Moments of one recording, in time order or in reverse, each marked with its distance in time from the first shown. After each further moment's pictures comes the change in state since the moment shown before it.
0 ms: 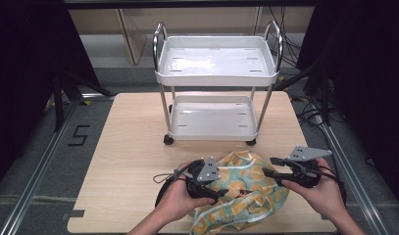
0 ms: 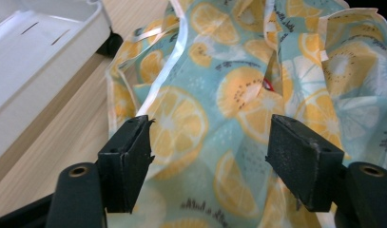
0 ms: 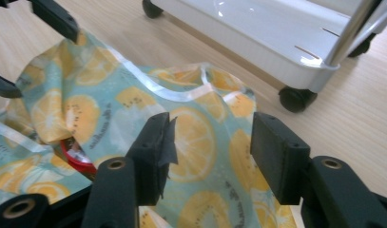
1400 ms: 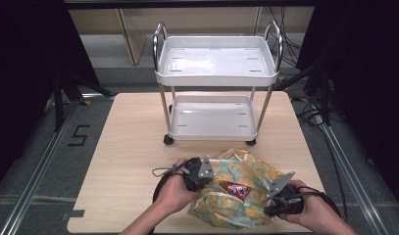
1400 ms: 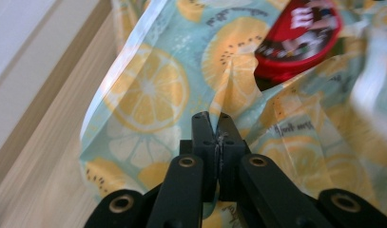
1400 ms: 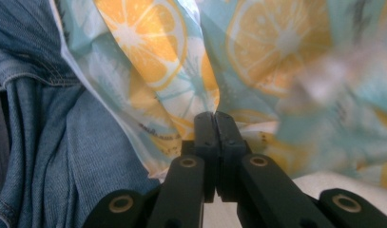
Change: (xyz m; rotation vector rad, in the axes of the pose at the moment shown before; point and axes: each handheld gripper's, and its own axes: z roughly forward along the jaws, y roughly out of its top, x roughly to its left) left arm 0.021 -0.019 -0.002 0.197 0.080 0.000; right arm 0.044 -0.041 0.022 0.567 0.269 -0.178
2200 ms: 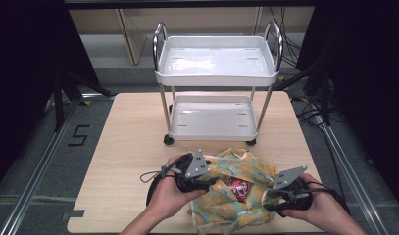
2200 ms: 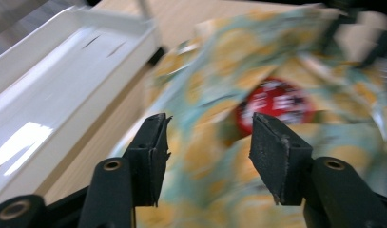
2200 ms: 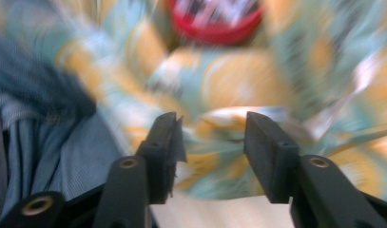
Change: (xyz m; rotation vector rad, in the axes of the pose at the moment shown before) left arm -0.018 0.015 -0.035 -0.255 -0.008 -0.019; right arm 0.006 0.008 -0.035 -0.142 -0.073 0.072
